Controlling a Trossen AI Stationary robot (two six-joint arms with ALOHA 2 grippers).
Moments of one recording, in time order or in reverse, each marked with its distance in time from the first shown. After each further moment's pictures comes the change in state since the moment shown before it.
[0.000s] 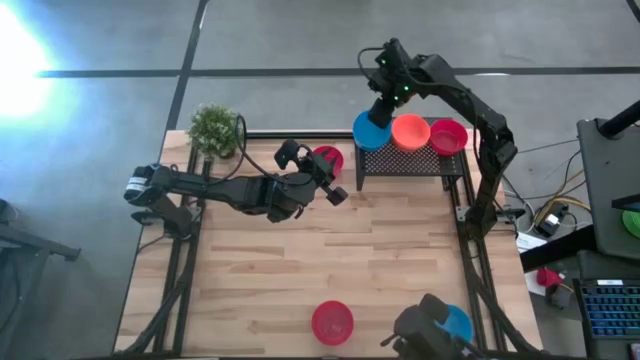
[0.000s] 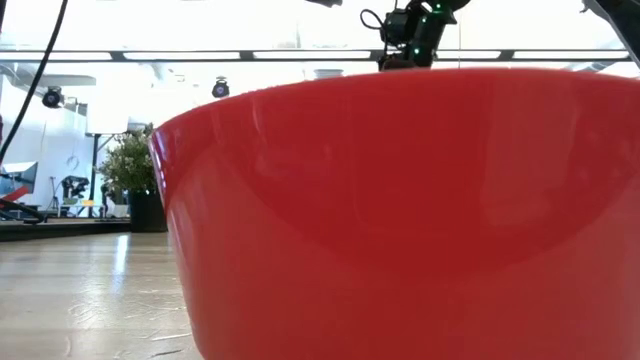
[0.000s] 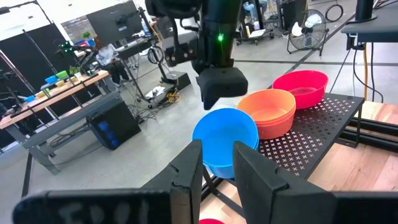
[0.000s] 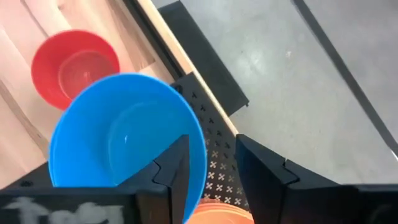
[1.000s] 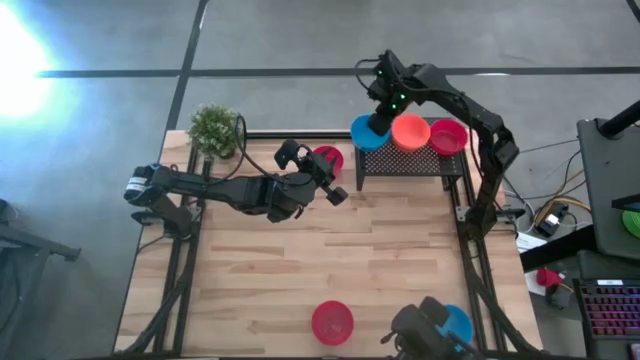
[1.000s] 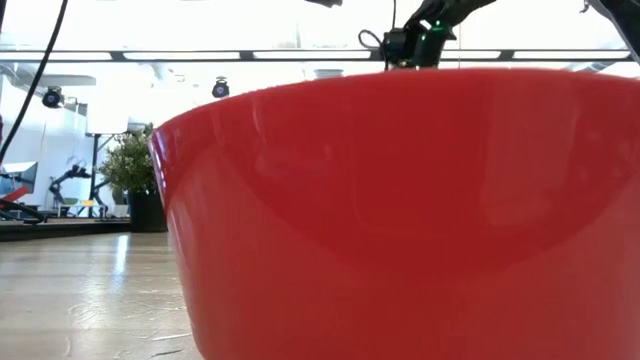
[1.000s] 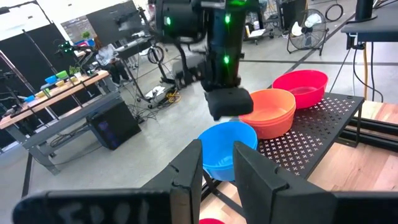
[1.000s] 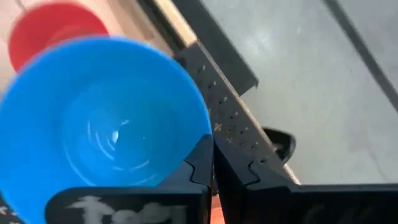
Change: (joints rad) left arm 0.000 0.000 0.000 -0.002 0.001 0.000; right arm -0.008 -0.016 -0.153 0.067 -0.001 0.046
